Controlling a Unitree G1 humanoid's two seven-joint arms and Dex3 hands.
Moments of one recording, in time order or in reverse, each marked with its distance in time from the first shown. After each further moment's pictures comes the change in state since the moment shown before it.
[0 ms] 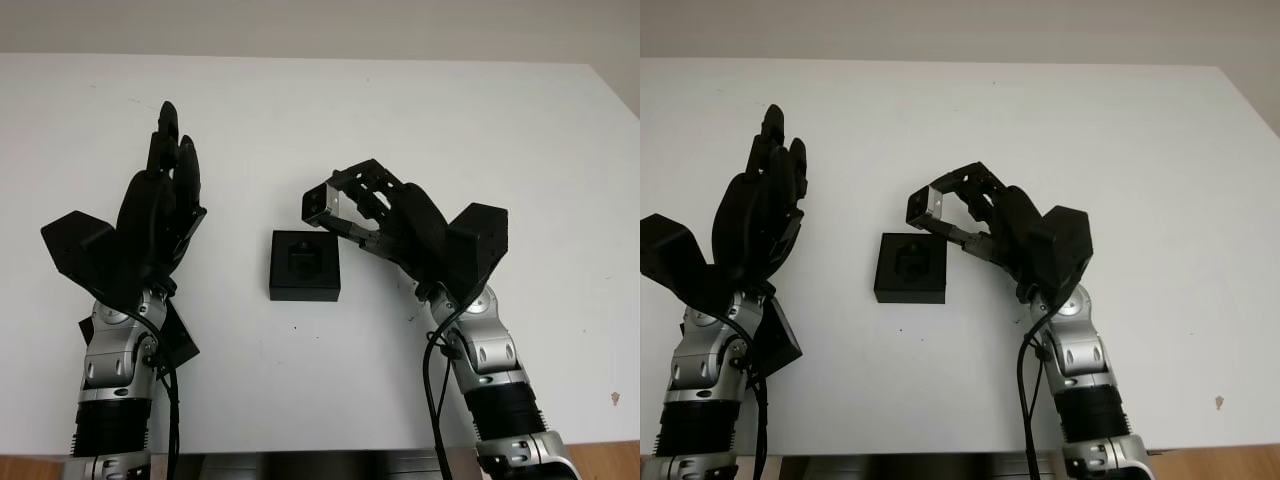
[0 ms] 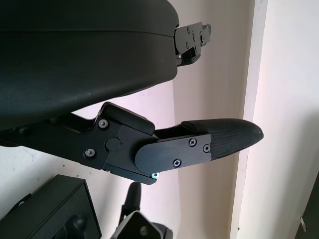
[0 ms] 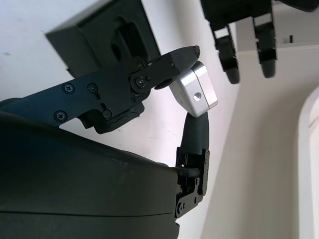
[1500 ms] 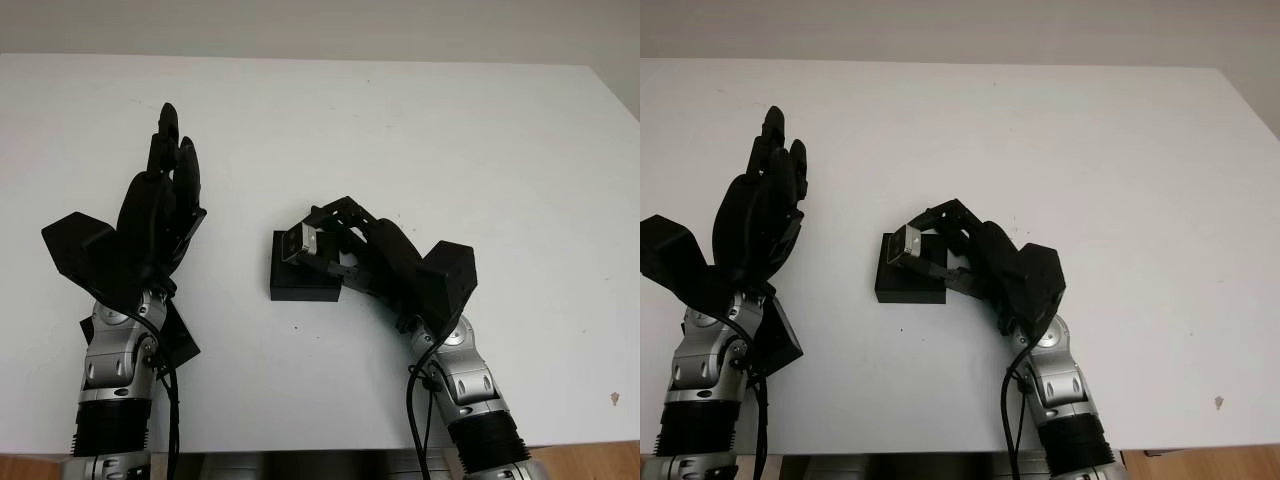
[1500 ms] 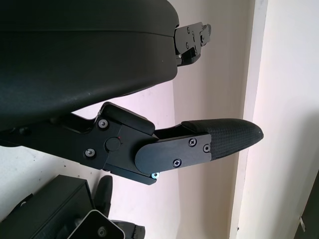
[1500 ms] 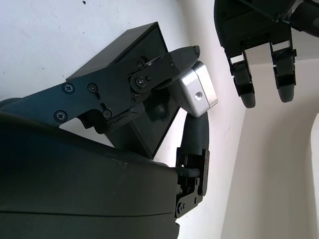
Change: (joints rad) left arm 0.000 0.000 0.000 0.010 -0.001 -0.007 -0.002; right arm 0.066 0.065 0.052 0.061 -0.023 -0.094 0.003
